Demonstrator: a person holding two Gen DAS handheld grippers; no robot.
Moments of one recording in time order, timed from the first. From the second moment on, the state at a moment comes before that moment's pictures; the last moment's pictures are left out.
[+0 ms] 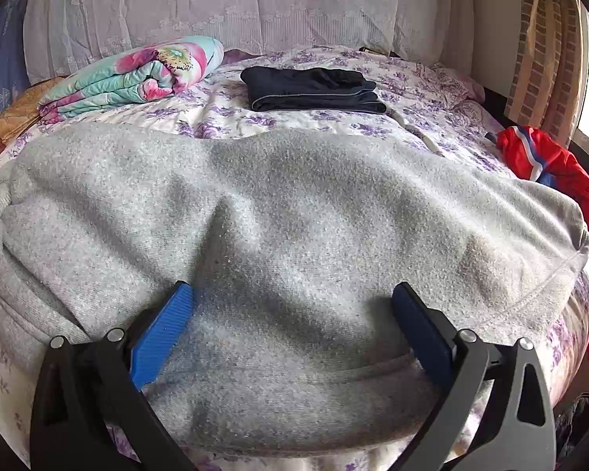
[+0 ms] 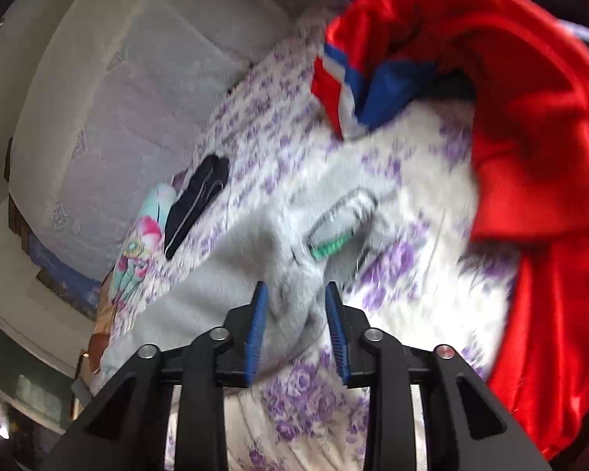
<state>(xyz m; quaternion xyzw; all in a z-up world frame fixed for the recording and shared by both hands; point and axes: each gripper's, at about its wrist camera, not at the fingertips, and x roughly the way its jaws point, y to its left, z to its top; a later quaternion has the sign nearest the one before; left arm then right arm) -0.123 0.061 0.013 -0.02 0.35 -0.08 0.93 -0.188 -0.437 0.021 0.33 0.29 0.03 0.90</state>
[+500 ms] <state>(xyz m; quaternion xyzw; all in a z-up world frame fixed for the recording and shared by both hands) -0.135 0.048 0.016 0.02 0.38 -0.04 0.93 -0.143 -0.321 0.013 -0.08 0.31 0.04 0.95</state>
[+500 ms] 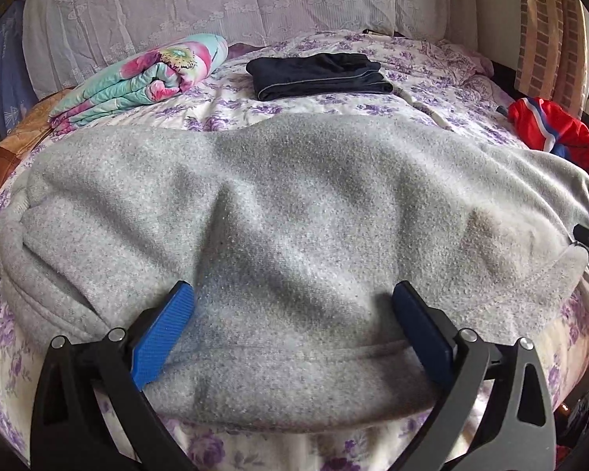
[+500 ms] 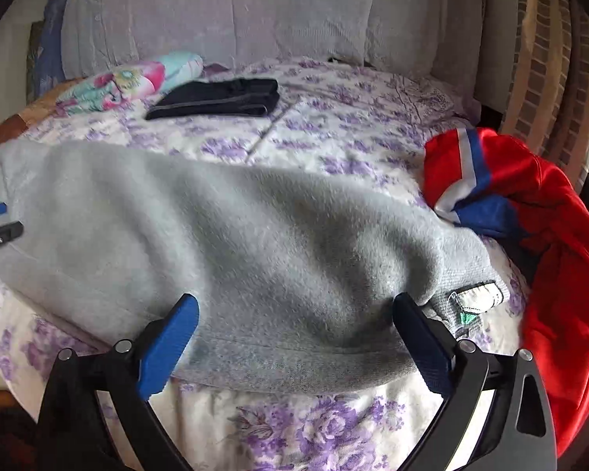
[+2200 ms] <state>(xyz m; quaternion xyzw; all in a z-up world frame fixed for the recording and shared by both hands) -0.150 0.040 0.005 -0.01 0.32 -0.12 0.94 0.022 -0.072 0.001 -0.04 0.46 0.41 0.79</state>
